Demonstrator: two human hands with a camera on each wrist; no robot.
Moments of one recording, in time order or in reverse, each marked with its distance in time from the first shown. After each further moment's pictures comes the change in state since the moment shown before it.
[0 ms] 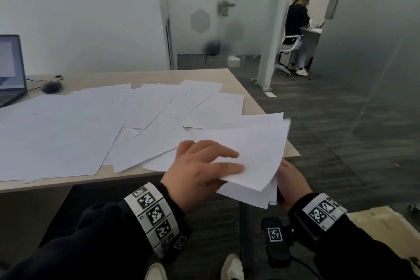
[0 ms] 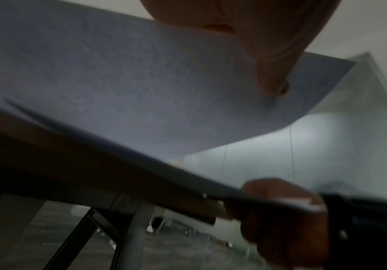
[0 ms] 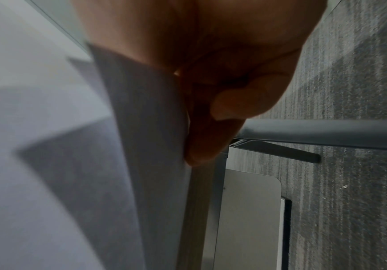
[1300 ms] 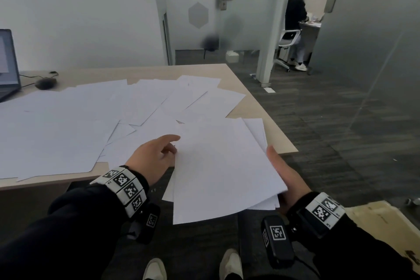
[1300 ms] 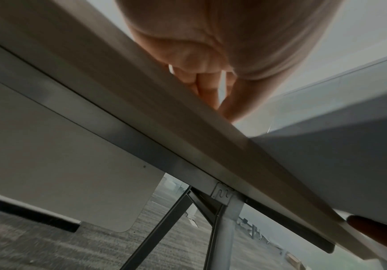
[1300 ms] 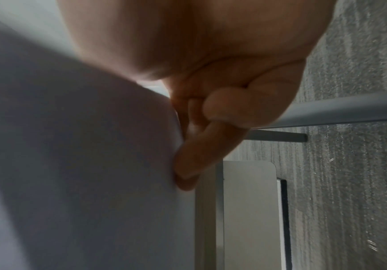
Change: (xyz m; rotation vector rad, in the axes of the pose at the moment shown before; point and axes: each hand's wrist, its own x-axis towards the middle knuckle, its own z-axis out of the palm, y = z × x) left_hand -0.034 -0.081 -0.008 -0.165 -0.192 -0.843; right_hand -0.014 0.002 -0.003 0.325 -0.340 0.220
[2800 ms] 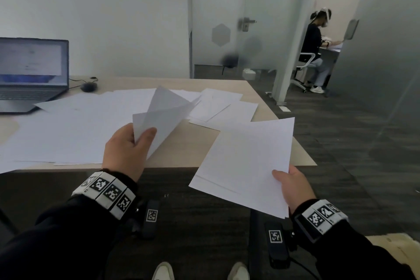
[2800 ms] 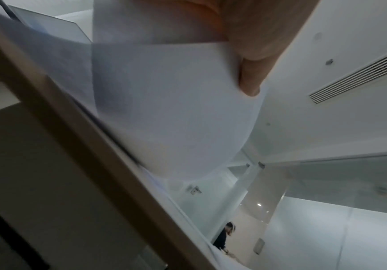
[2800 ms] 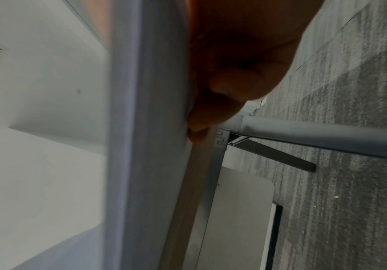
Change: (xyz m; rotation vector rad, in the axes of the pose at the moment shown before) left_hand -0.061 -0.007 -0.092 -0.128 0.581 -0.109; right_hand 0.004 0.007 0.030 -0.455 0.390 -0.267
